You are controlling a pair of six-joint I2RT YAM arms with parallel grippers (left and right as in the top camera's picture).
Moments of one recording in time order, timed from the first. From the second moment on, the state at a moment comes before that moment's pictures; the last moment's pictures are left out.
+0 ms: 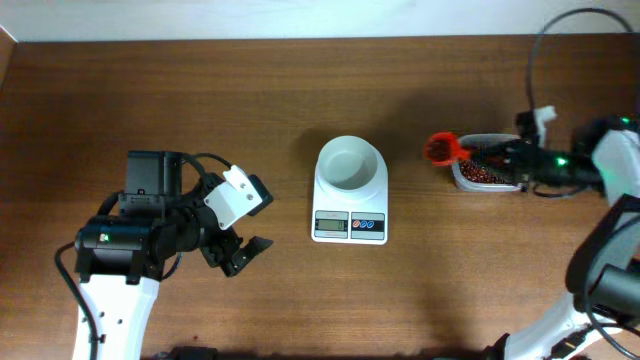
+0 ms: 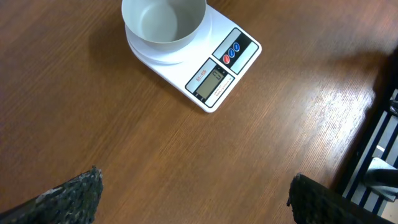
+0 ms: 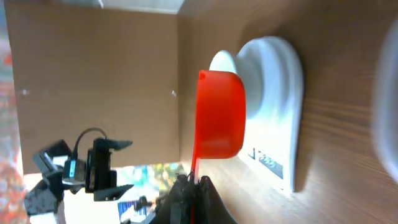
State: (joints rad) left arm -0.05 1.10 1.17 -1.19 0.52 0.80; right arm -0.39 1.95 1.42 -1.39 -1.29 -0.45
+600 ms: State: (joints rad) left arm -0.05 1.10 1.17 -1.19 0.52 0.80; right arm 0.04 1.95 1.42 -1.04 -1.27 -0.42
